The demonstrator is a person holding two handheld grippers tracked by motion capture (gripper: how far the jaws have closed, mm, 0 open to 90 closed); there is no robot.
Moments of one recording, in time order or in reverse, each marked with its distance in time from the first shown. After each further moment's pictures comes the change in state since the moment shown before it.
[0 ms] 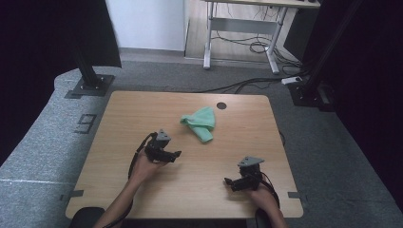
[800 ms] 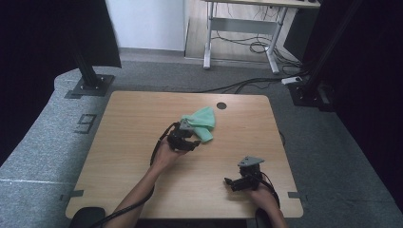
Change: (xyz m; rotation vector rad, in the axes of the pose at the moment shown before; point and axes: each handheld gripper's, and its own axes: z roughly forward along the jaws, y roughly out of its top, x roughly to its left) left arm -0.021 0.061 0.049 -0.023 -0.083 0.056; right arm 0.000 0.000 0.000 -0.001 0.001 0.000
